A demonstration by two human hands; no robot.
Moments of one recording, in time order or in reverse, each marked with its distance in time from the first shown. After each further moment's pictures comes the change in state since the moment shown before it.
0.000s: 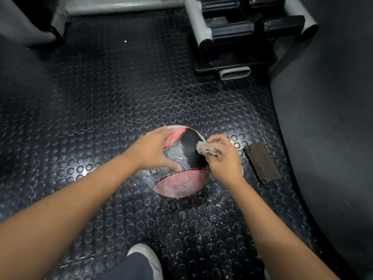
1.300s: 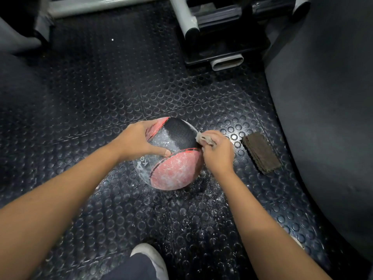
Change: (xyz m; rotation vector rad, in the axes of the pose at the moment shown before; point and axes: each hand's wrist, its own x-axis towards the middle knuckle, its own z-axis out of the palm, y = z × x) left_hand 0.018 -0.018 -0.011 -0.320 0.033 0.013; right_hand 0.012 0.015 0.018 0.032 0.215 0.111
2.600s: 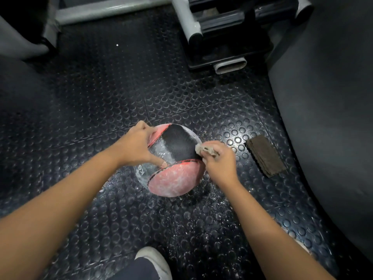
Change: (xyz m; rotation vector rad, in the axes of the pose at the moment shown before) left_hand -0.008 -0.001 -0.008 0.334 -0.054 -0.062; right_hand -0.017 0.005 -0.001 0.175 -0.126 0.045
